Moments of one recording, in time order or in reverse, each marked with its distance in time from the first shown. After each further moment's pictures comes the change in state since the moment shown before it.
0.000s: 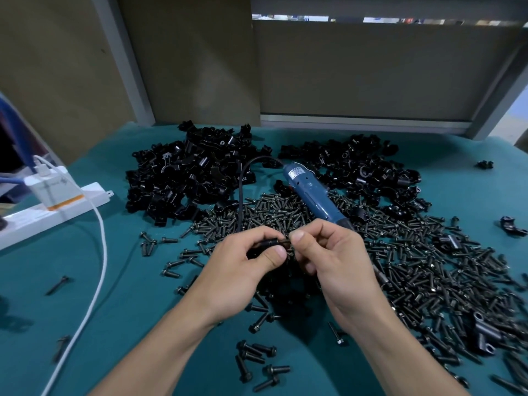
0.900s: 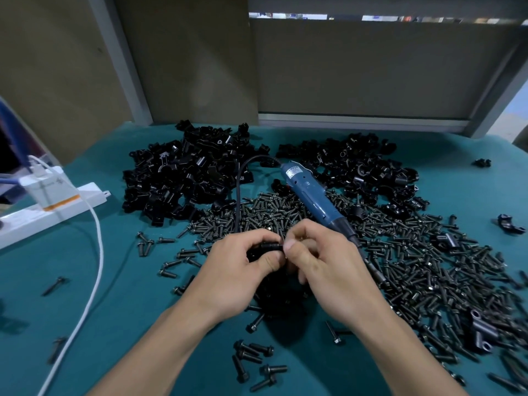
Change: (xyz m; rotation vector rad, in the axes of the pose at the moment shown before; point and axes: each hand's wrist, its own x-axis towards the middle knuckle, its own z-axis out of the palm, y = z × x) left_hand 0.002 -0.005 0.000 0.124 0.011 0.017; right_hand -0.007 -0.013 -0.009 -0.607 -0.140 -0.102
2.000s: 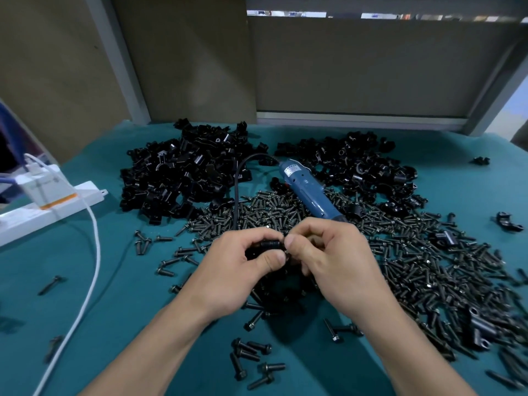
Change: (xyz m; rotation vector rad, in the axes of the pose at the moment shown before) left_hand 0.000 0.002 -0.002 -0.090 -0.058 0.037; right_hand 0.002 -0.002 -0.007 0.094 0.051 0.025
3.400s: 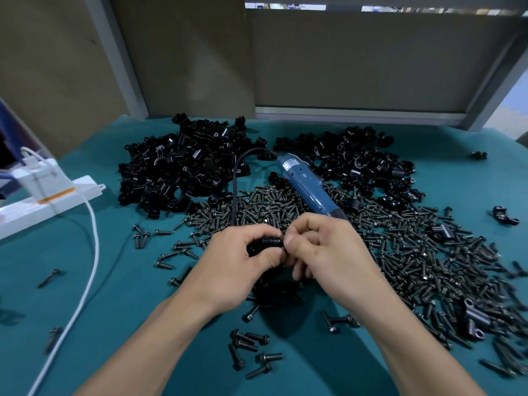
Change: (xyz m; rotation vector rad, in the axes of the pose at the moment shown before) left_hand -0.002 0.001 0.003 0.157 0.023 0.002; right_hand 0.001 0.003 0.000 0.024 -0.082 0.104
